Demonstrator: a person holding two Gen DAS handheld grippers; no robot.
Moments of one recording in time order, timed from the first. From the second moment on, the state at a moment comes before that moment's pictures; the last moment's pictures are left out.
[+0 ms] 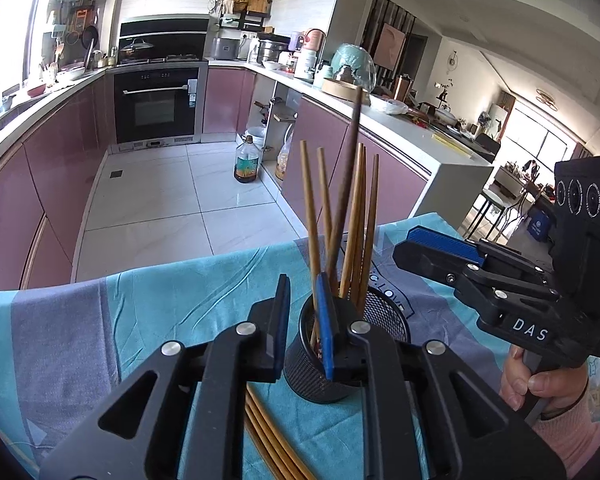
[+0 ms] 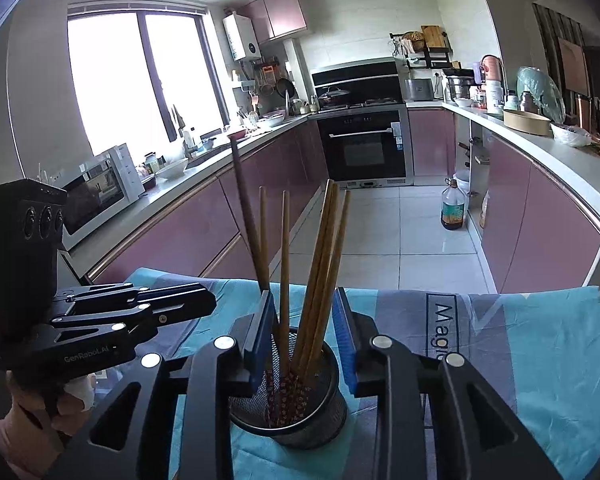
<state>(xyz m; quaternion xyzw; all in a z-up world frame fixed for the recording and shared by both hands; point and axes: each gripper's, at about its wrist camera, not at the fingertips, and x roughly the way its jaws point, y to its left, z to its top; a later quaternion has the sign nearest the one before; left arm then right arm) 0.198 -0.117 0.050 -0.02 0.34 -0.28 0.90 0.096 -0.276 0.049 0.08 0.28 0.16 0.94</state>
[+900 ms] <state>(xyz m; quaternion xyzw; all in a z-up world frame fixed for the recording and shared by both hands) 0.132 -0.059 0.012 0.00 0.33 -0.19 0.93 0.030 -0.221 0.019 0.04 0.30 0.25 0.92</state>
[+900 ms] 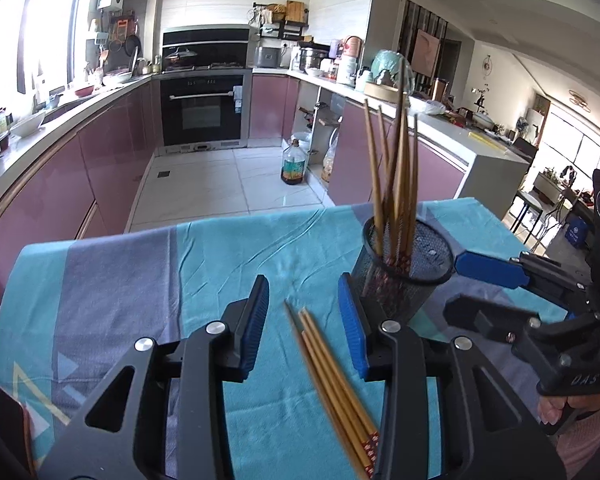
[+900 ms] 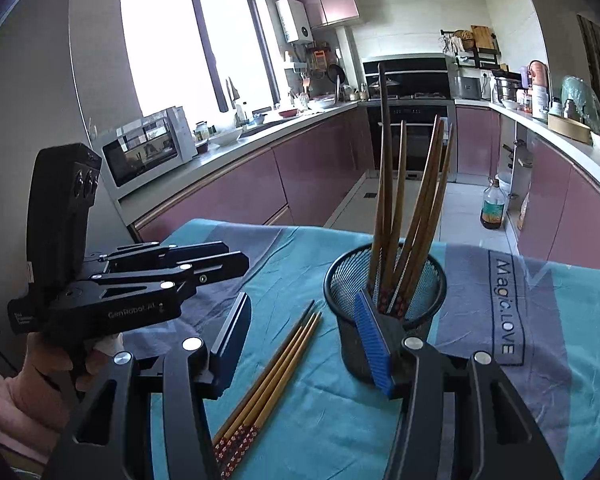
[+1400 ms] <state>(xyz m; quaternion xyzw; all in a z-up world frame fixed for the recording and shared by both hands) 0.119 -0.050 -0.044 0.02 0.38 -0.16 0.91 0.024 -0.194 -0.048 0.04 0.40 0.25 0.88</state>
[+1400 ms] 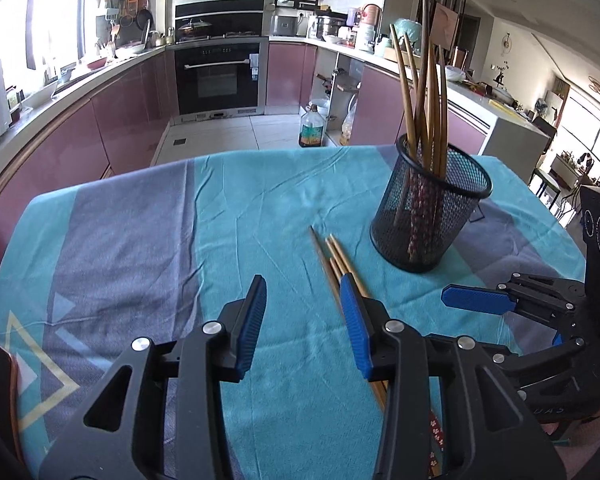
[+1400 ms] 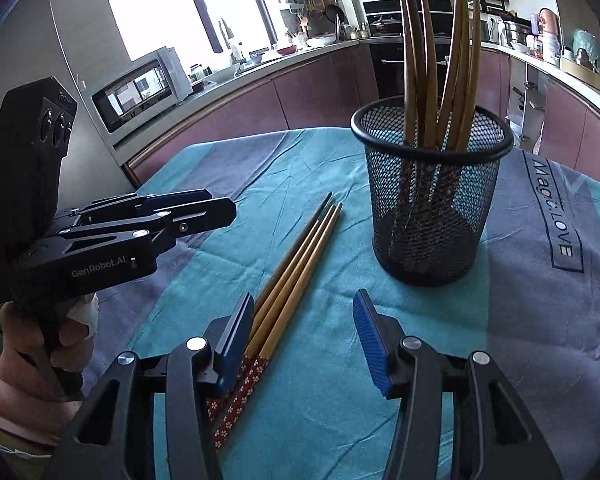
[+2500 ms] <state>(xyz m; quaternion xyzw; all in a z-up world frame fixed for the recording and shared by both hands) 0.113 -0.065 -0.082 0.03 0.42 -0.18 0.89 0.021 -0.177 -0.066 -0.01 0.43 0.22 0.87</state>
